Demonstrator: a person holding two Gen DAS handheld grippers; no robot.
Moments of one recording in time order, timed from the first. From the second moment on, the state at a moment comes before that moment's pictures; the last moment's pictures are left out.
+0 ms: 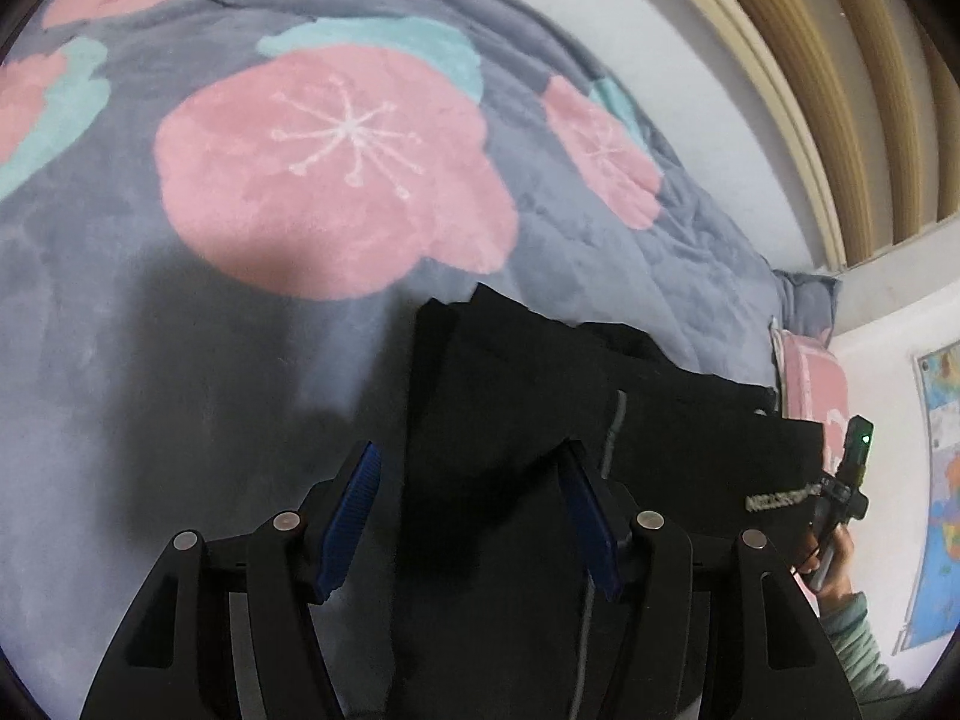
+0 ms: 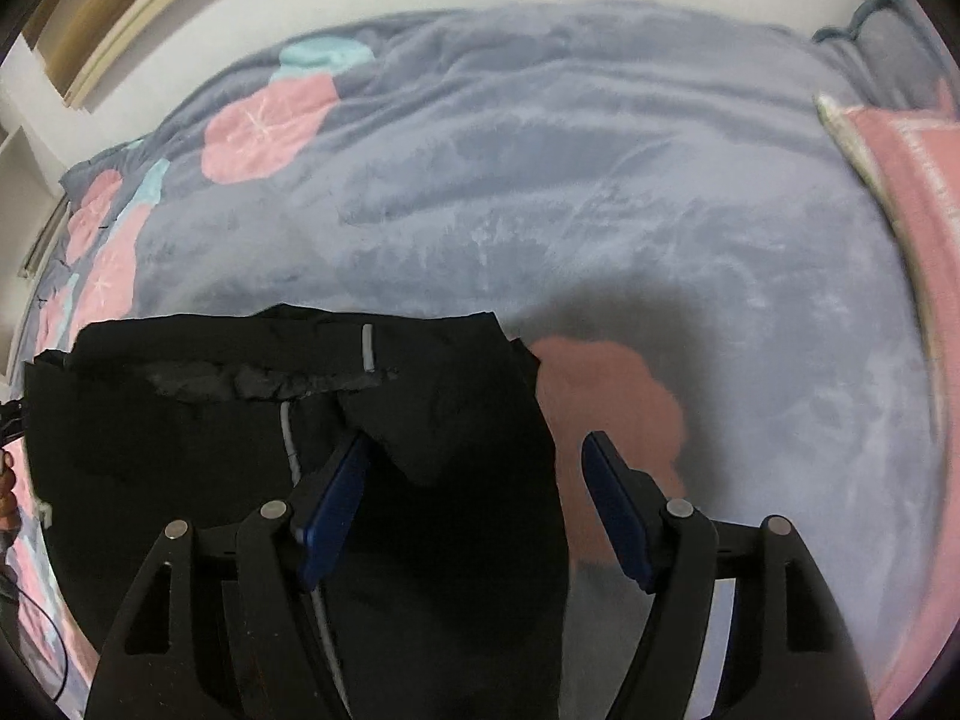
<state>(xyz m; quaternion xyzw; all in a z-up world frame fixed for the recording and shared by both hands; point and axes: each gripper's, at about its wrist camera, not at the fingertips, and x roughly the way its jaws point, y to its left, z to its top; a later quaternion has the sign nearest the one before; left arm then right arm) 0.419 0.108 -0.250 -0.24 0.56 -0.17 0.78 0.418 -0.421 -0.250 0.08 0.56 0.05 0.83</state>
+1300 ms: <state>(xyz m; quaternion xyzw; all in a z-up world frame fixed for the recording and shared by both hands) 0.493 0.085 -0.282 -0.22 0.54 -0.08 0.81 0.490 -0.391 -0.284 -0.05 0.54 -0.07 0.83</state>
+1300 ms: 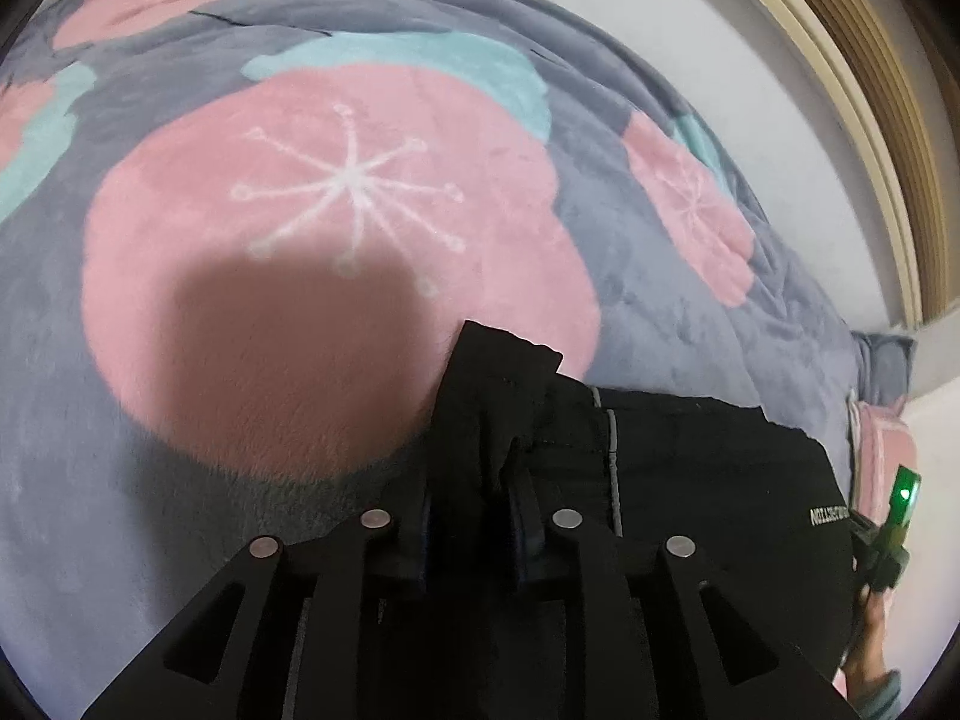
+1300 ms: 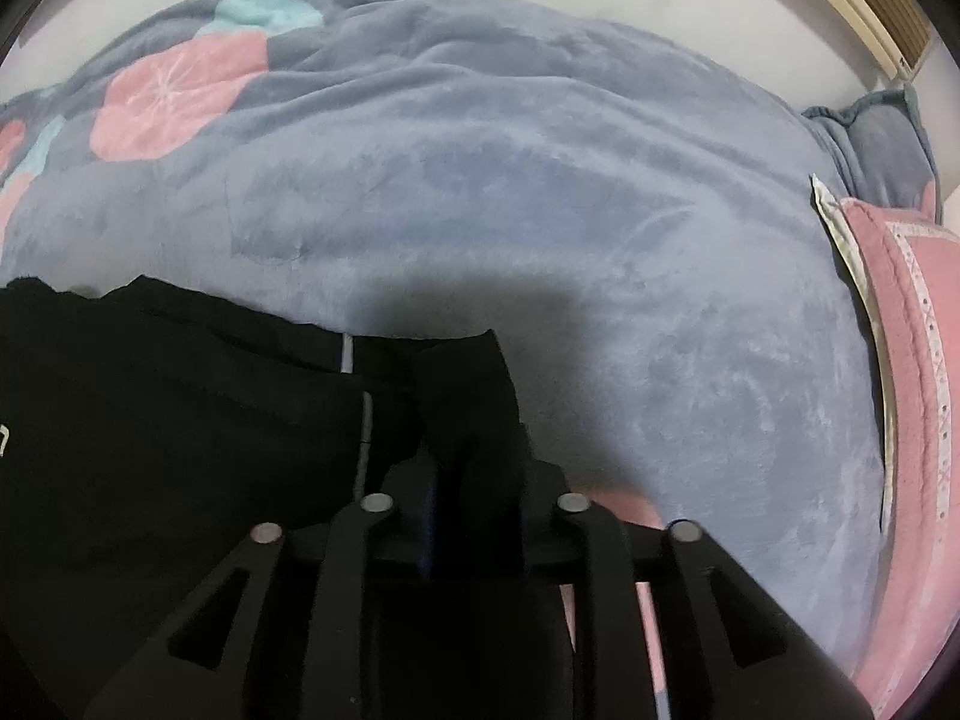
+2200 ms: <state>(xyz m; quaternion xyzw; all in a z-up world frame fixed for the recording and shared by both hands) 0.297 -0.059 -0.194 -0.09 0.53 -0.20 0.82 0.300 -0.267 -0.212 0.02 0.54 0.07 0.84</state>
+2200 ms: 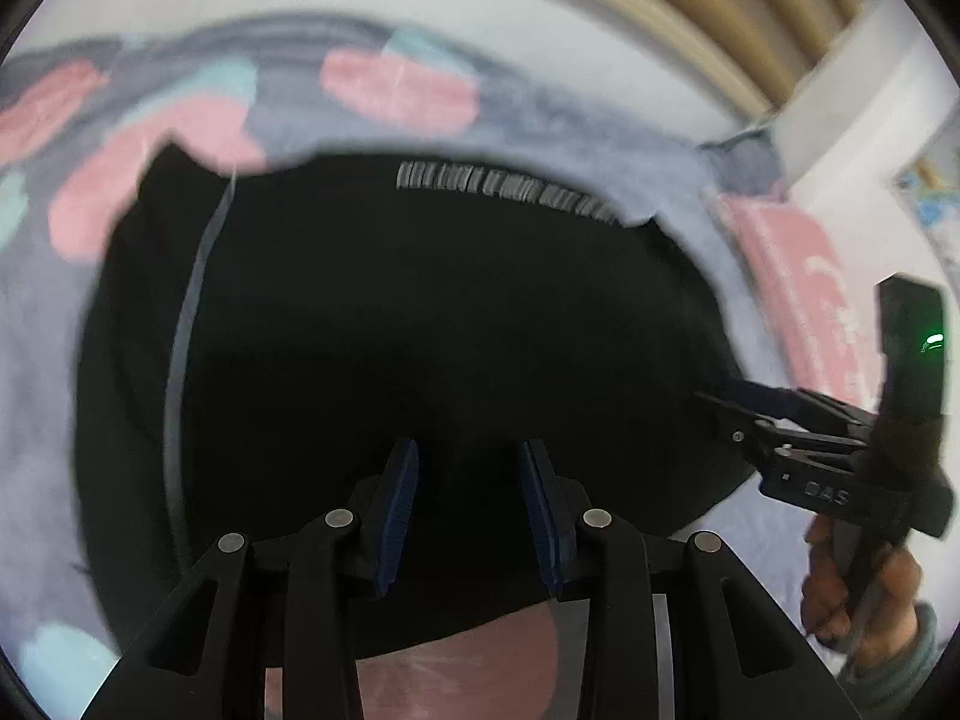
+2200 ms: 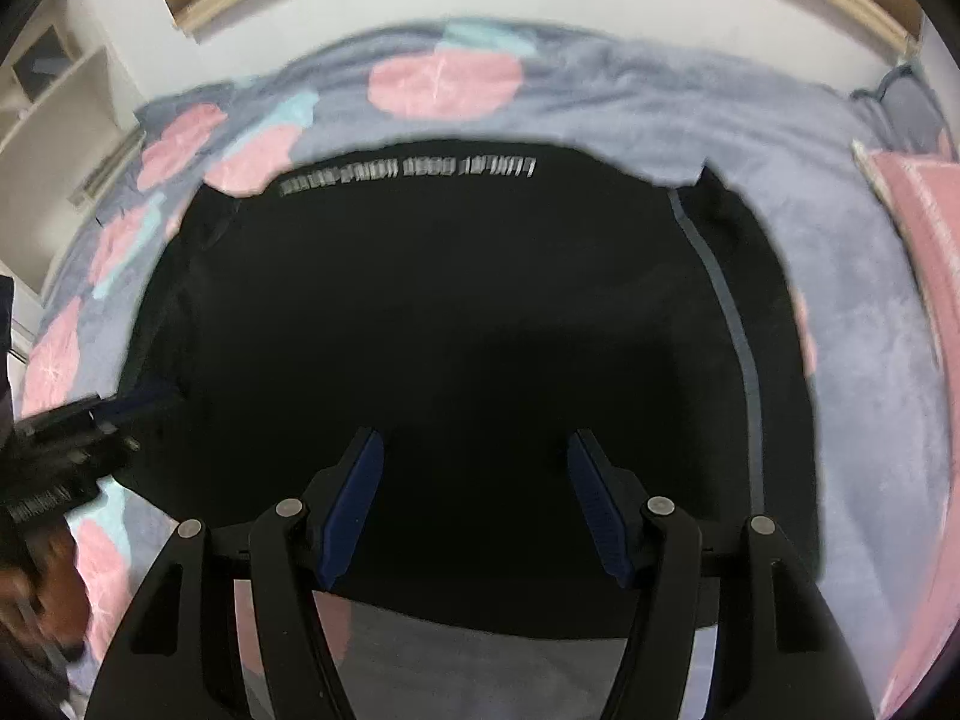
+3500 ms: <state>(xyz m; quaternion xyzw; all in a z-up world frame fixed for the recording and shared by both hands) 0.387 -0.047 -0.212 -0.10 0.55 -0.18 0.81 0.371 -0.290 -0.226 0.04 0.54 0.07 0.83</state>
